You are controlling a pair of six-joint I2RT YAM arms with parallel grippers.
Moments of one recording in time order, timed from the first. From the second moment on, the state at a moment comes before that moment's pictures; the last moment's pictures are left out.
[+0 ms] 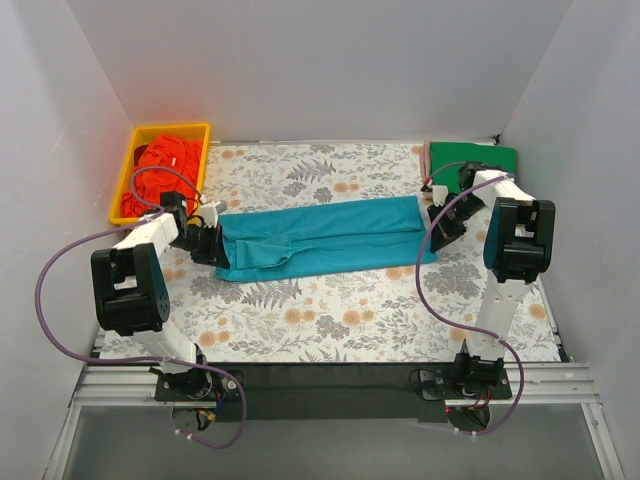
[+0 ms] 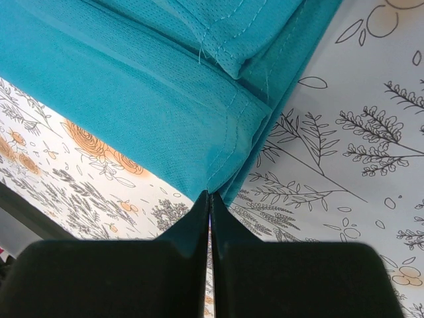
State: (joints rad) left arm 0.14 1.67 1.03 -0.73 0.58 0.32; right arm -0.06 2.08 1.54 -1.09 -0.49 -0.52
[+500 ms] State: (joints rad) left arm 0.15 1.61 0.94 -0.75 0.50 0.38; right arm -0.10 2.05 1.45 -1.09 -0.46 -0.56
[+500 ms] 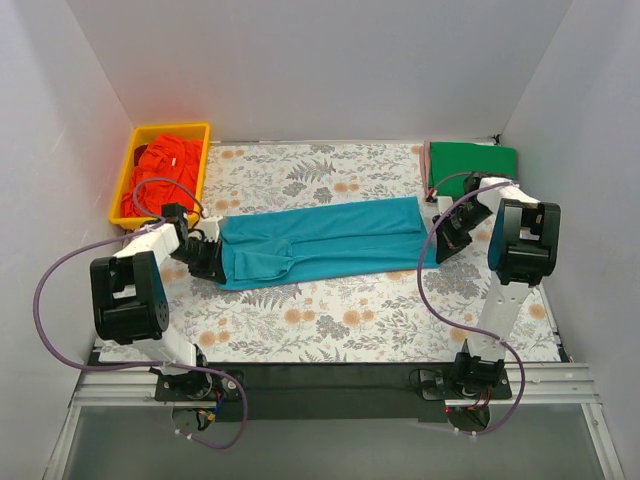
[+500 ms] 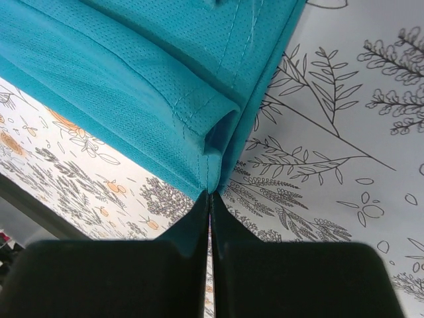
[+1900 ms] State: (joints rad) left arm 0.02 1.60 0.91 -0.68 0.51 0.11; right arm 0.08 1.93 1.51 -1.08 -0.59 -0.52
